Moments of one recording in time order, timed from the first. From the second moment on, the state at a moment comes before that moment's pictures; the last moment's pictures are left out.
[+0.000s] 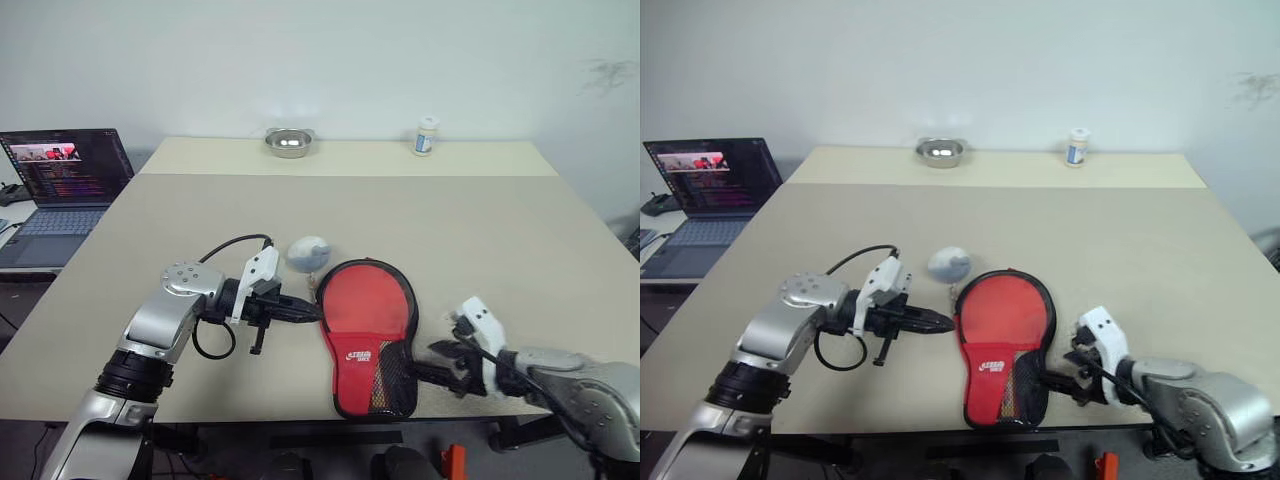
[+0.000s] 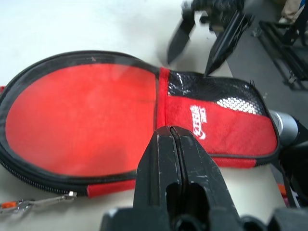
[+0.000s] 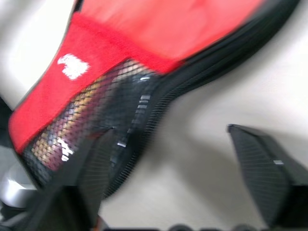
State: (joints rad) left arm -0.53 0.68 -0.16 0.05 -0.35 0.37 -1.42; right arm -0.15 -0.63 -0.14 -0.66 0.73 1.37 0.49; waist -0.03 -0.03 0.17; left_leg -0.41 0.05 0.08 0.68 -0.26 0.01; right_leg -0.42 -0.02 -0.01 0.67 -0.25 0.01
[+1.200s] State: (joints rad) left arm -0.78 0.57 -0.09 0.40 -0.26 0.36 -1.06; right arm -0.46 -0.38 0.30 -0.17 0.35 0.79 0.59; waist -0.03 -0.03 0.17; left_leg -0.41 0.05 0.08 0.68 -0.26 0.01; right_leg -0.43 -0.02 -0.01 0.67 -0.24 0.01
